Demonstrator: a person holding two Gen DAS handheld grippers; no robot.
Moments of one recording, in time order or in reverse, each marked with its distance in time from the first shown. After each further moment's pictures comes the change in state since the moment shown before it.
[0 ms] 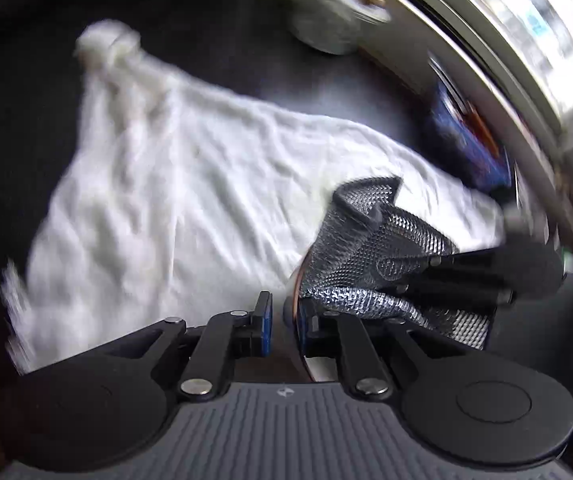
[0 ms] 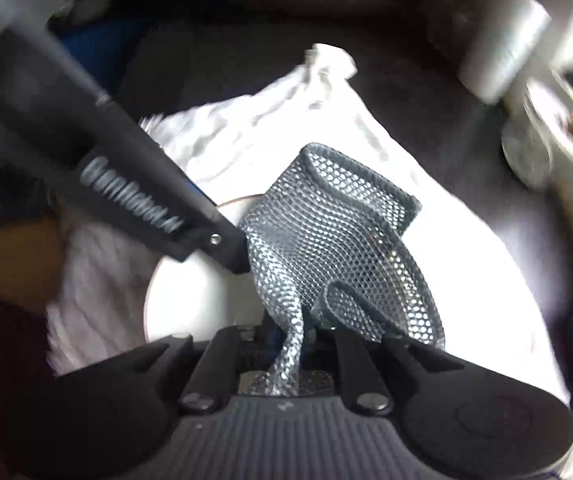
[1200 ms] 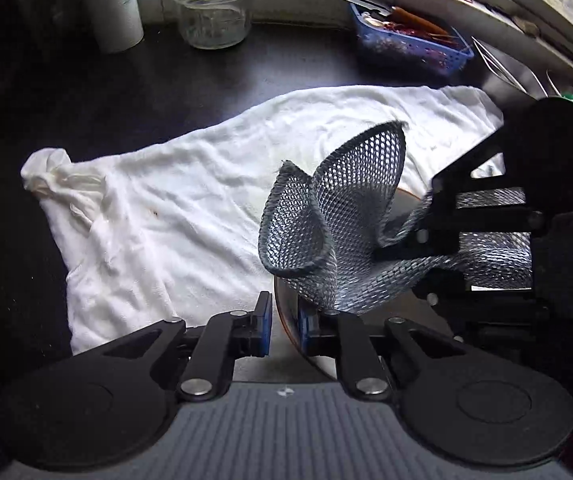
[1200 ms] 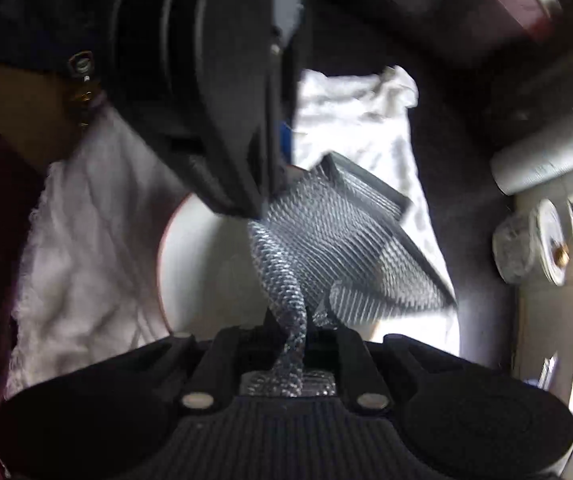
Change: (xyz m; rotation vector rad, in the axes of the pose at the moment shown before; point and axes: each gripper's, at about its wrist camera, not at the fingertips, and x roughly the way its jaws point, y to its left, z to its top) left arm 0.003 -0.041 0.003 0.351 0.056 0.134; right arm -0.007 0.039 -0.013 -0.568 0.100 -0.151
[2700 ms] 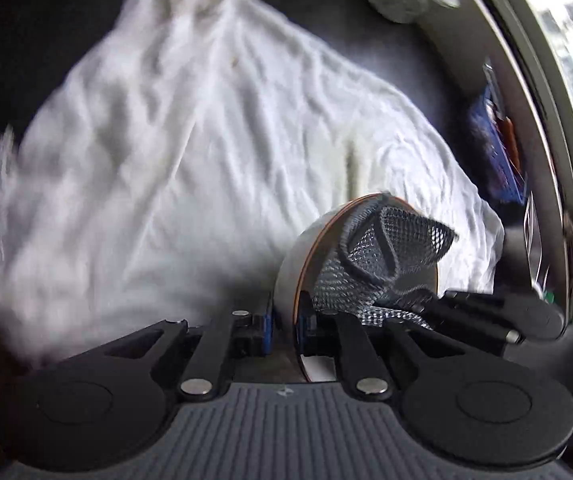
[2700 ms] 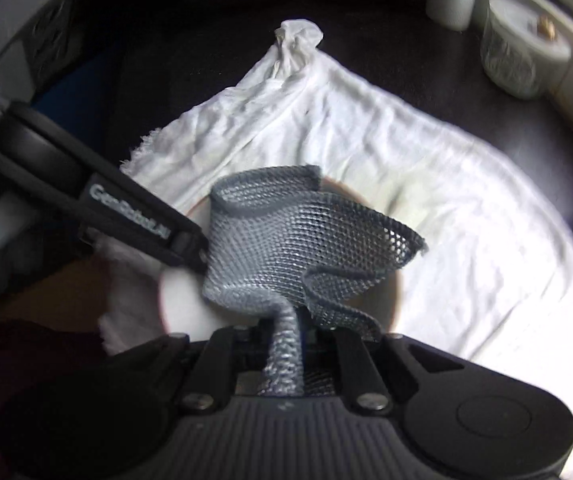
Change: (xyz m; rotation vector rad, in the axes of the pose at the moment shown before) left arm 0.020 0.049 -0.049 -0.880 0.132 -0.266; right arm 0.005 -0.051 -0.043 0.770 -0.061 0.301
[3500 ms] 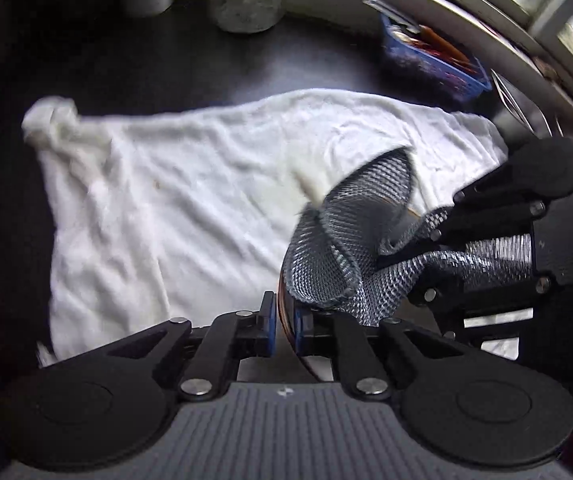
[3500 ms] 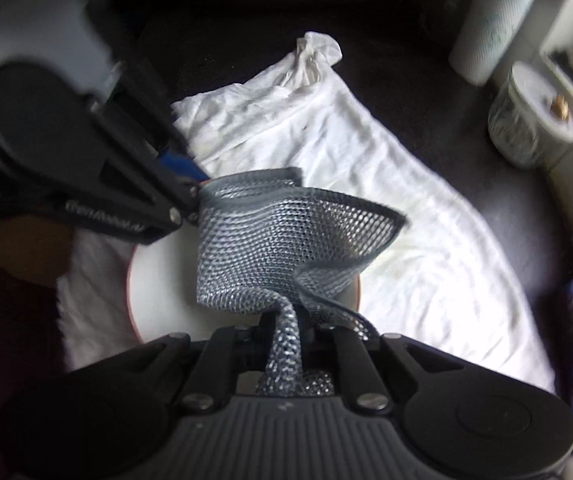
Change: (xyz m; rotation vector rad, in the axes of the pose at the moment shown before) left arm -0.010 -0.046 -0.001 0.599 -0.110 0.149; right arm -0.006 -0.001 0.010 -0.217 -0.008 -0.125
